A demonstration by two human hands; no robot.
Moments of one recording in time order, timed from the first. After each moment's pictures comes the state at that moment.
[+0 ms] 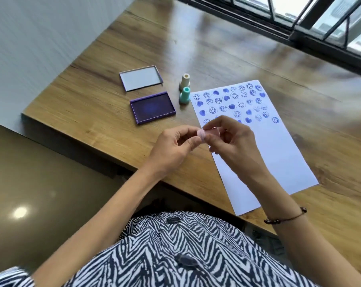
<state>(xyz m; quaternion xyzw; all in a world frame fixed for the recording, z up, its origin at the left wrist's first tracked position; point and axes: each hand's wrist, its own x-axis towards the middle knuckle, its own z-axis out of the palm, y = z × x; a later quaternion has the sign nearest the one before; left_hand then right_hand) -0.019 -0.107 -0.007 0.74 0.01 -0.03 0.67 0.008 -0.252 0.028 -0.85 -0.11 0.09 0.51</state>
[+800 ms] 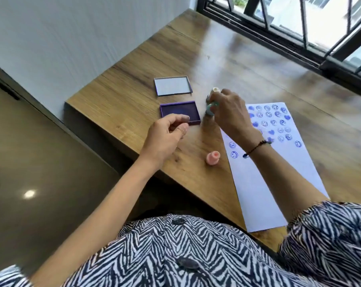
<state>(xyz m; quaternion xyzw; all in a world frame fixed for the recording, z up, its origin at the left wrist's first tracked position) -0.016 -0.061 -0.010 0.73 0.18 0.10 0.65 0.105 -0.187 0.009 -0.95 -0.26 -0.04 0.17</state>
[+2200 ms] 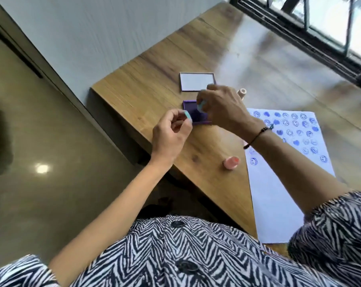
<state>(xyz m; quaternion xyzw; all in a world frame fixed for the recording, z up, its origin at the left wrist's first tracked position) -0.027 -0.043 -0.036 0.71 0.23 0.24 0.62 0.100 -0.125 0.019 -0.87 -0.47 0.00 0.14</state>
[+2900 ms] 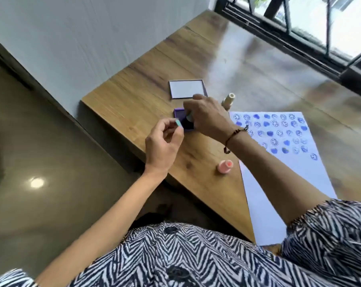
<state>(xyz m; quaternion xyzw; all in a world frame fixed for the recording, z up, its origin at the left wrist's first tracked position) -0.028 -0.046 -0.037 0.72 0.23 0.26 0.60 0.090 -0.122 0.011 -0.88 -0.44 0.05 0.15</state>
